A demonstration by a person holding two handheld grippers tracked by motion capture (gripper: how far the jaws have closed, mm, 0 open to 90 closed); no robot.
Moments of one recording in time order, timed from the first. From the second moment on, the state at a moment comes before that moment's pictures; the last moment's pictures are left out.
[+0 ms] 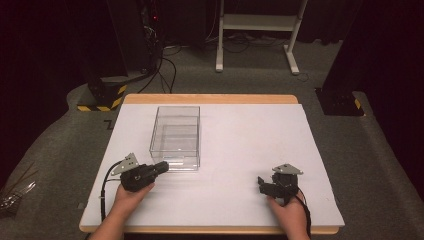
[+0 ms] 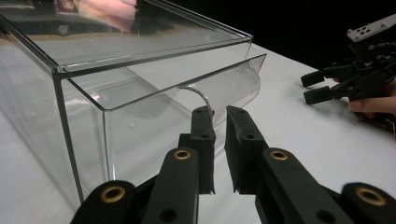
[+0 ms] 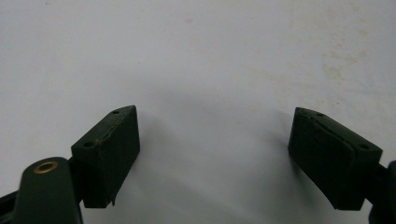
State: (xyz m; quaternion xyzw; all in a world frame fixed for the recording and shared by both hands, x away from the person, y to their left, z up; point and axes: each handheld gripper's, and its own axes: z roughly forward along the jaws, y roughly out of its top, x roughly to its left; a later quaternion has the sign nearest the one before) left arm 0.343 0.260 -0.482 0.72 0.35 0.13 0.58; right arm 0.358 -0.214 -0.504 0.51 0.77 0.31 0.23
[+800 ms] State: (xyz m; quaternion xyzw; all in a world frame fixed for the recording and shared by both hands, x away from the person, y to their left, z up) left arm 0.324 0.261 -0.484 0.72 0.35 0.12 0.59; right arm 0.358 -0.214 -0.504 0.51 0.77 0.31 0.23
